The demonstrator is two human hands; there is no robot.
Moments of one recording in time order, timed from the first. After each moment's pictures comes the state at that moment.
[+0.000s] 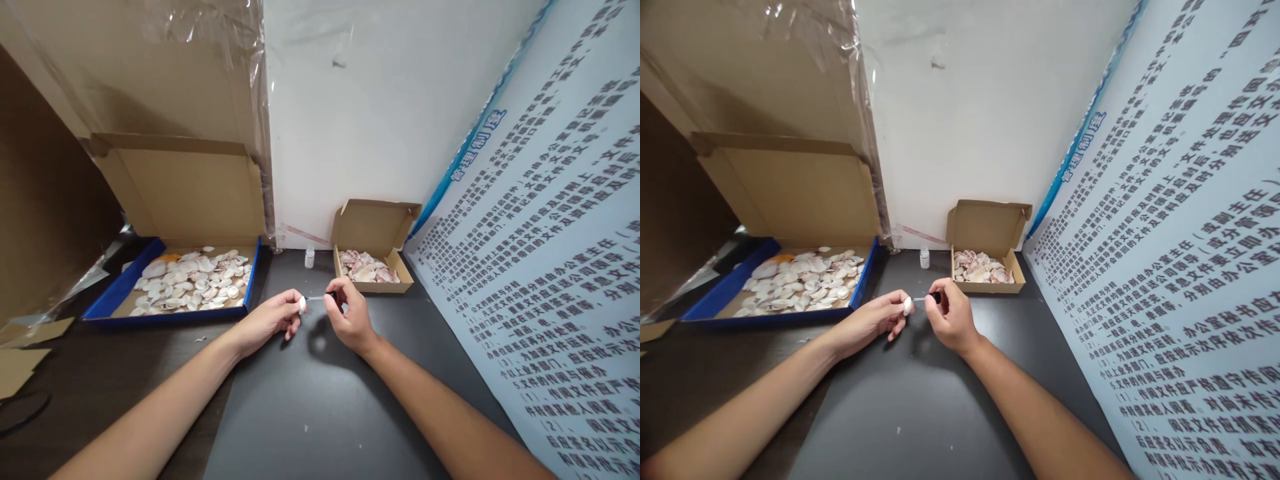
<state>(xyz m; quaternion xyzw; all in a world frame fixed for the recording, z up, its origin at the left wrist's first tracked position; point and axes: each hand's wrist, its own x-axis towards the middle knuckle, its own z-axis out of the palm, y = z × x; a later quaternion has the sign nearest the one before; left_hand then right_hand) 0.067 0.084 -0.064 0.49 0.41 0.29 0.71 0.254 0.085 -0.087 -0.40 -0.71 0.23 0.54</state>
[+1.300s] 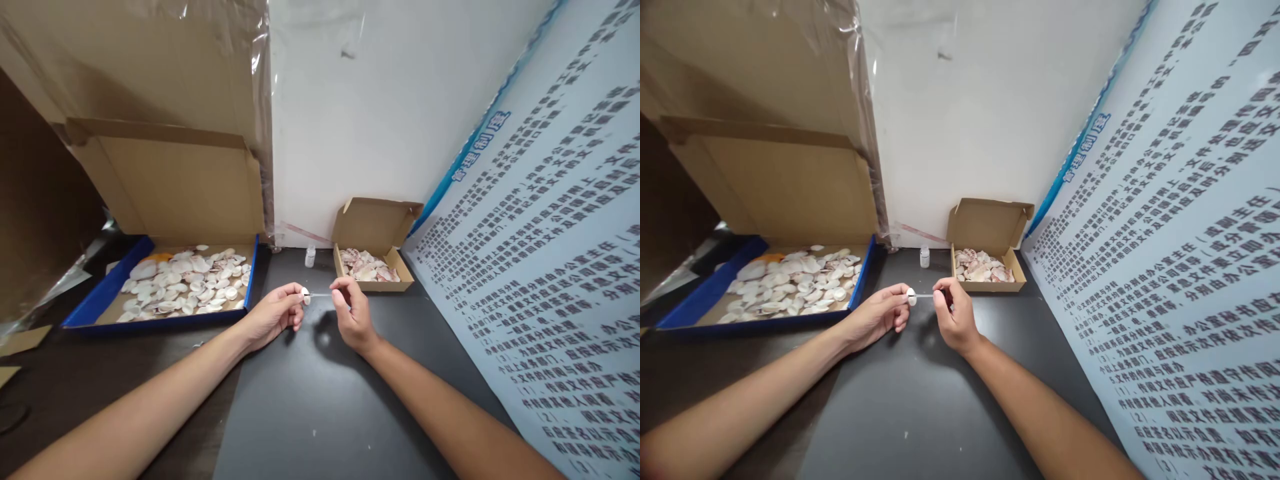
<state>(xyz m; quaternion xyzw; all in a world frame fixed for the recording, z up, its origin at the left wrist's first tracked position) 0.070 0.100 -0.074 0.41 0.35 0.36 0.76 0.250 0.088 -0.092 -0.41 -0.68 0.24 0.55</state>
